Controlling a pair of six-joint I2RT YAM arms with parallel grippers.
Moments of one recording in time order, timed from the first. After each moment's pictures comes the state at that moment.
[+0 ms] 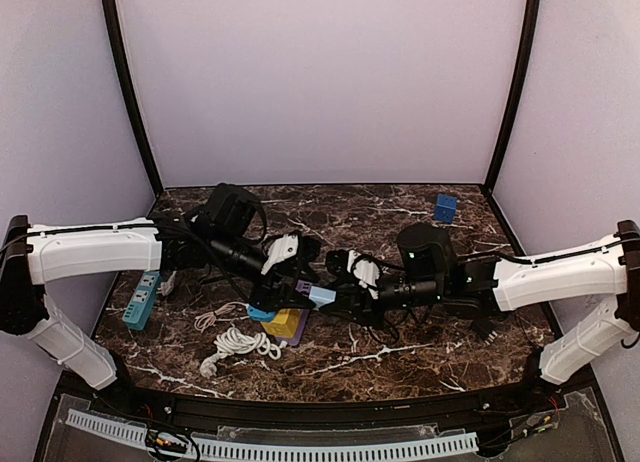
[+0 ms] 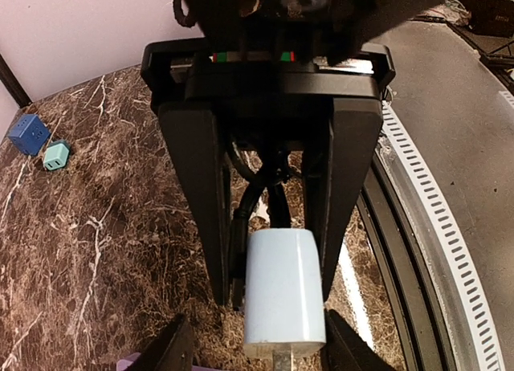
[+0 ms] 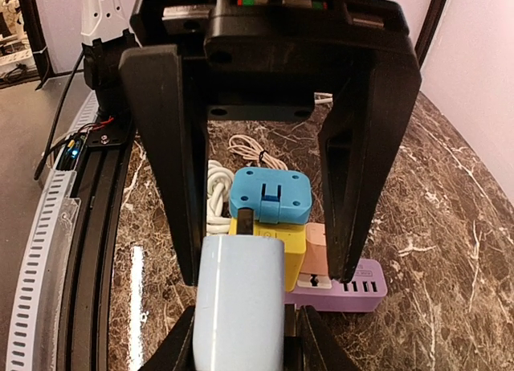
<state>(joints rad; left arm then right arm) -0.87 1.47 1.06 -0.30 0.66 0.57 1.08 1.40 0.78 0.21 -0.31 -0.23</state>
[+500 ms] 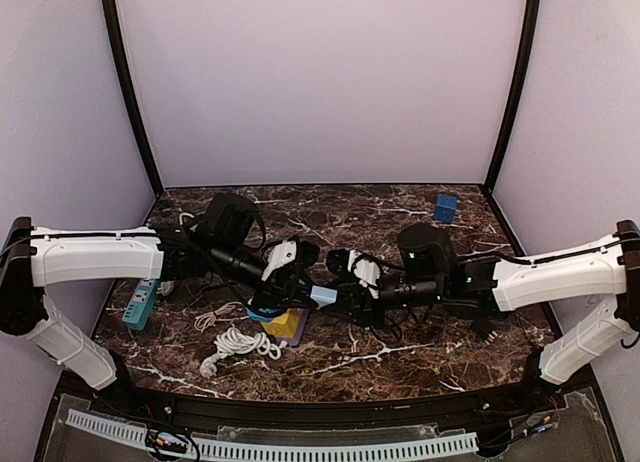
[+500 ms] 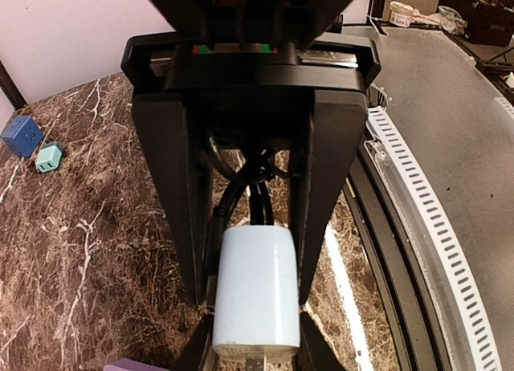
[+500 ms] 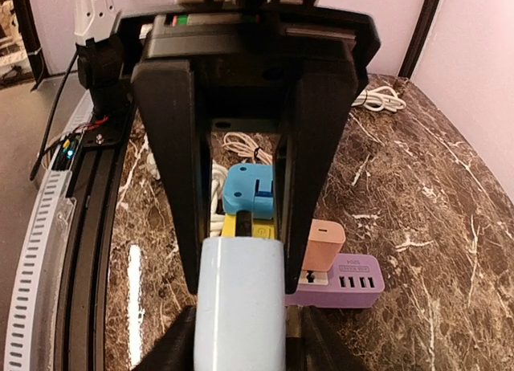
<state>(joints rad) -0.87 1.46 1.00 -0.22 0.67 0.54 1.08 1.40 0.78 0.21 -0.30 -0.23</state>
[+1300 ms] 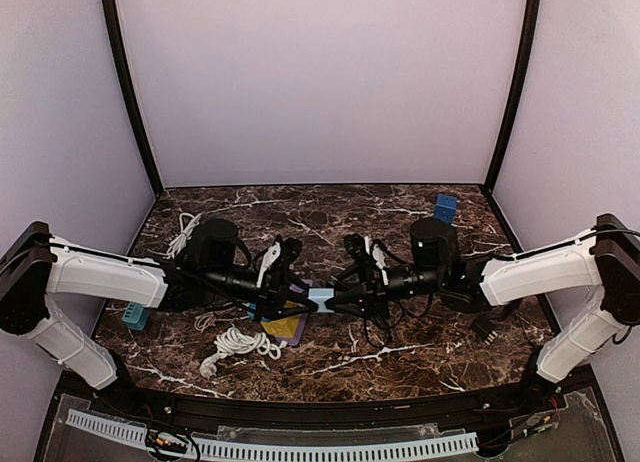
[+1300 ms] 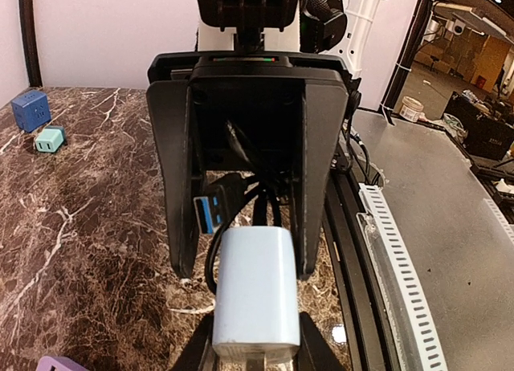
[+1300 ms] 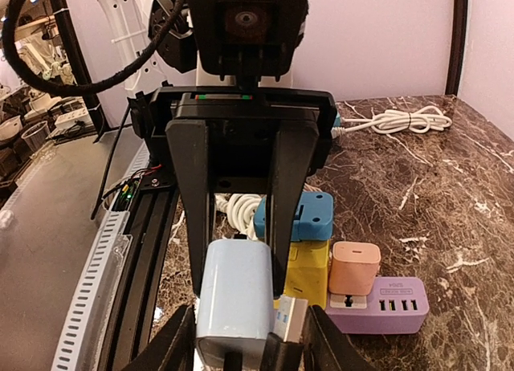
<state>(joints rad) -0.84 1.47 0.70 0.40 0.75 0.07 0.92 1.49 0.70 0.51 -0.68 -0.05</state>
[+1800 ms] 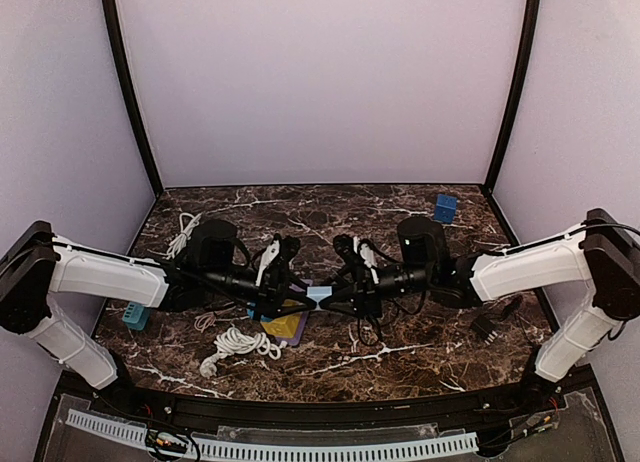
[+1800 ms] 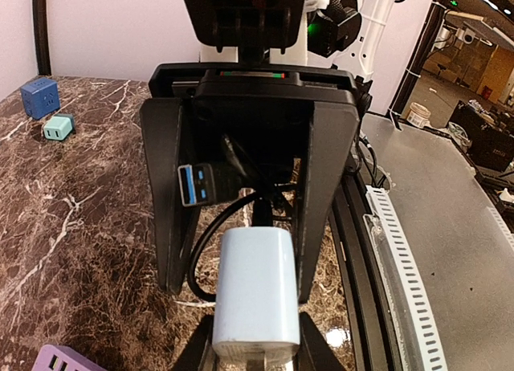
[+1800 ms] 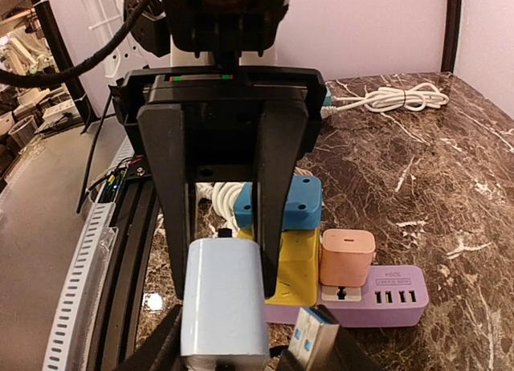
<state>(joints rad) -0.83 1.48 0.68 0.43 0.74 0.04 0.92 1.56 0.76 0.44 -0.65 -0.05</state>
